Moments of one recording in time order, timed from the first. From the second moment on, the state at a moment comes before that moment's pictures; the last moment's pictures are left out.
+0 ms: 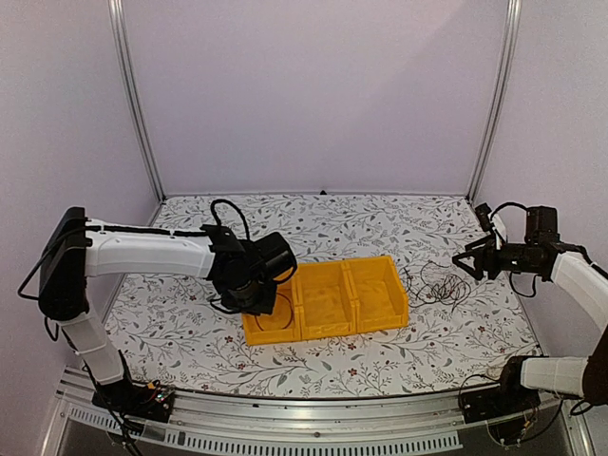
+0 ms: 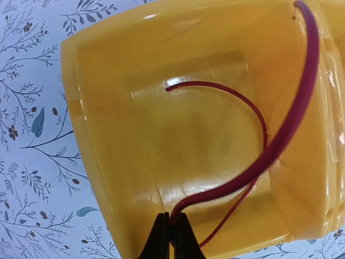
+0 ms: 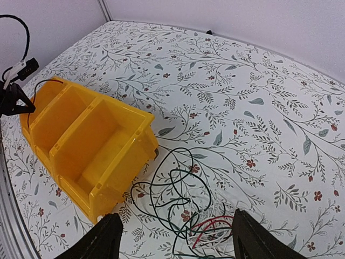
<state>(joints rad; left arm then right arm) -1.00 1.74 1.21 -0.83 -0.31 -0.84 -0.16 1.05 0.68 -0.40 -0.80 -0.43</state>
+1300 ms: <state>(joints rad) -0.71 1.97 1.65 -0.89 -0.15 -0.41 -0.14 1.05 0.68 -0.41 -0.82 -0.44</state>
